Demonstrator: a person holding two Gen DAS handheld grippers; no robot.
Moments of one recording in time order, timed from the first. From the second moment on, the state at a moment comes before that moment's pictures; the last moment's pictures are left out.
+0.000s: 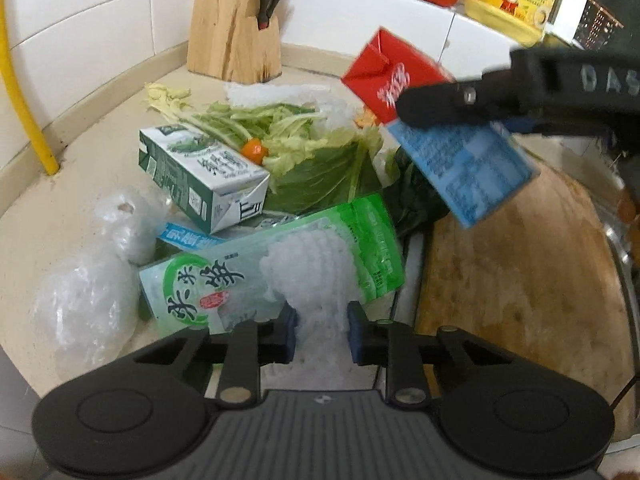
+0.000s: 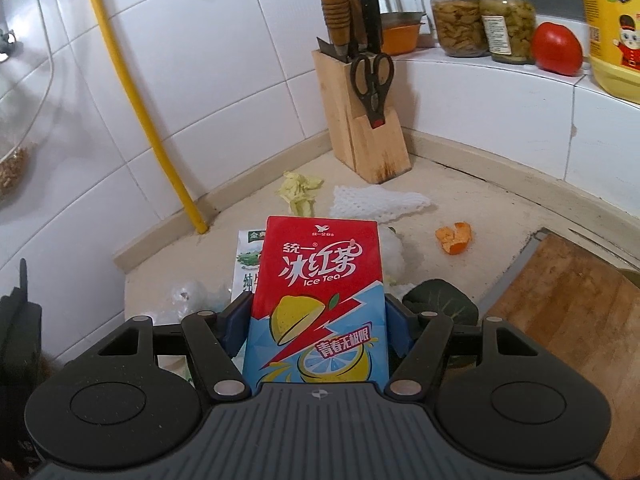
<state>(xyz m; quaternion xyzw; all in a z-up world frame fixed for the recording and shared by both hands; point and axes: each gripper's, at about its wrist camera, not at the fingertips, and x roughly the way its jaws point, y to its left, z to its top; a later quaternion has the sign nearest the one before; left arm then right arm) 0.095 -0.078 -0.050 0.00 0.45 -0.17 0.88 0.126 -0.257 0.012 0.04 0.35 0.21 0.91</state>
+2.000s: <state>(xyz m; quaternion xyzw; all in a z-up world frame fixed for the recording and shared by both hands) -0.020 0.150 -0.028 -0.12 0.38 0.10 0.91 0.050 -0.004 -0.007 -0.10 0.36 0.41 0.83</state>
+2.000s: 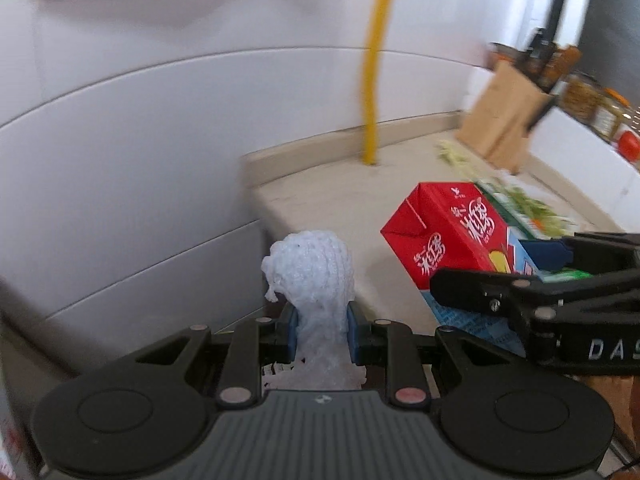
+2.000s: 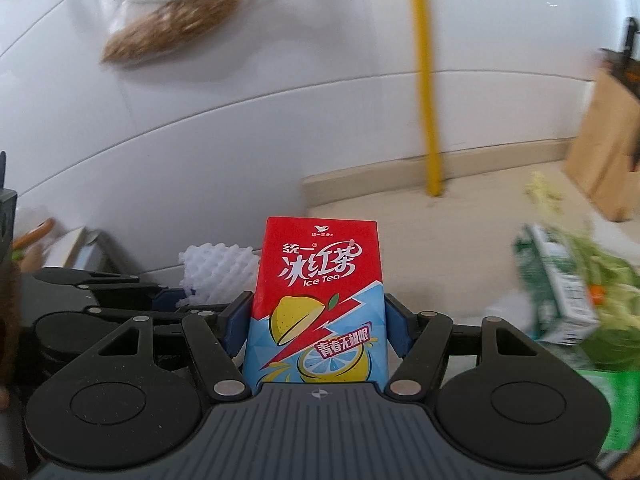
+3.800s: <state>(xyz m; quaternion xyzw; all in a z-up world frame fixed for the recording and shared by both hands) 0.003 0.276 -0.158 -0.30 0.50 0.24 0.78 0.097 0.137 -0.123 -0.18 0.47 0.39 0.77</state>
